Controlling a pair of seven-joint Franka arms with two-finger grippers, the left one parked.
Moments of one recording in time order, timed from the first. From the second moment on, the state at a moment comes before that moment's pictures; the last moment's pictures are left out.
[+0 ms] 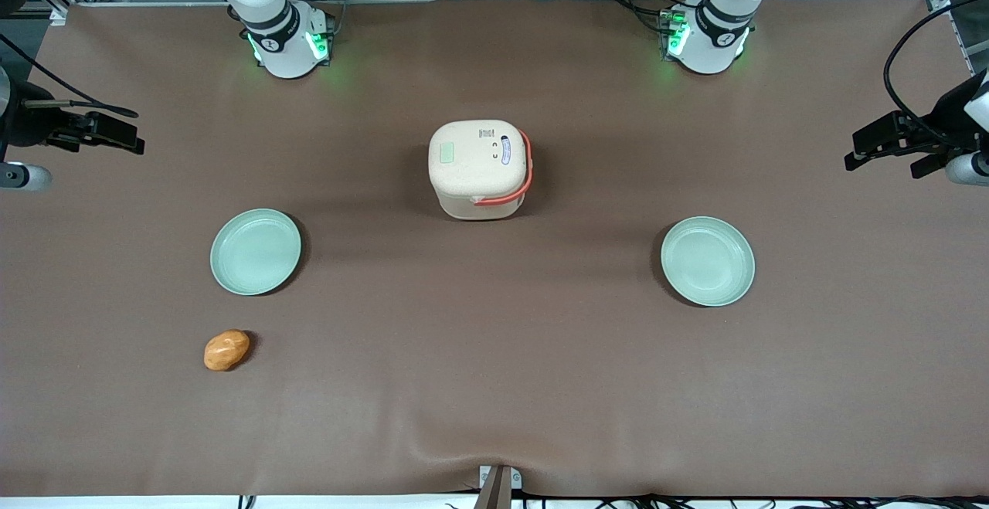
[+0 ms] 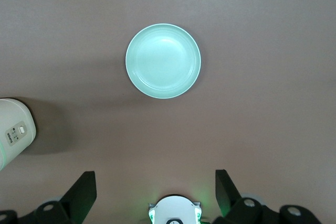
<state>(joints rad) 0.05 0.06 -0.07 -1.50 0.02 1.35 0.03</state>
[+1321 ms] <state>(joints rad) 0.16 0.06 -0.06 -1.50 0.03 1.35 0.07</state>
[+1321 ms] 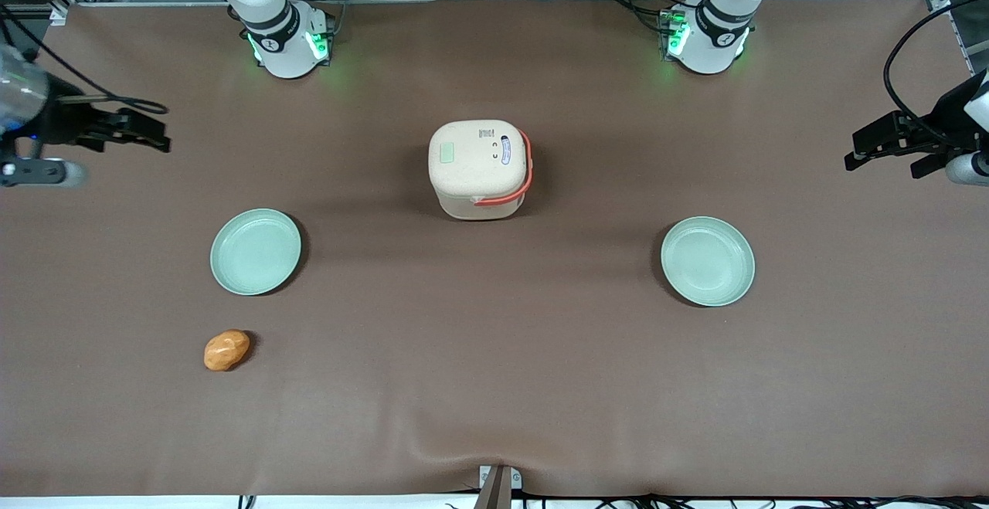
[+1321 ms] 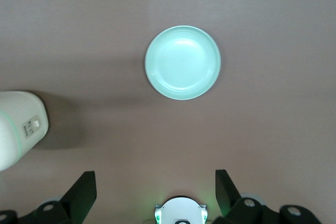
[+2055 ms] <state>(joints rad) 0.45 0.11 0.03 -1.52 0.11 1.51 0.31</state>
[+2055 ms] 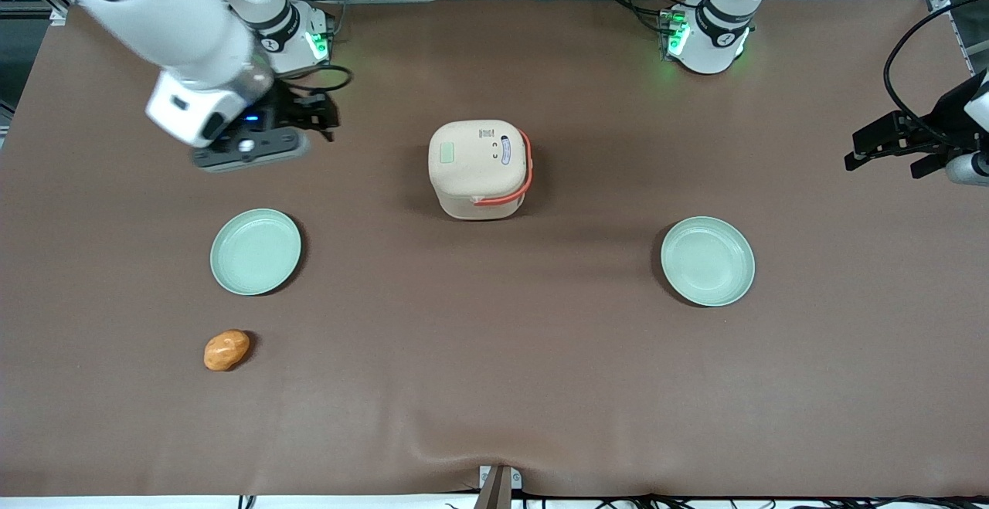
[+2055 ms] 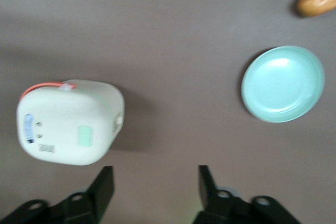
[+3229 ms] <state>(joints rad) 0.66 0.35 0.03 -1.55 0.18 1.60 0.45</state>
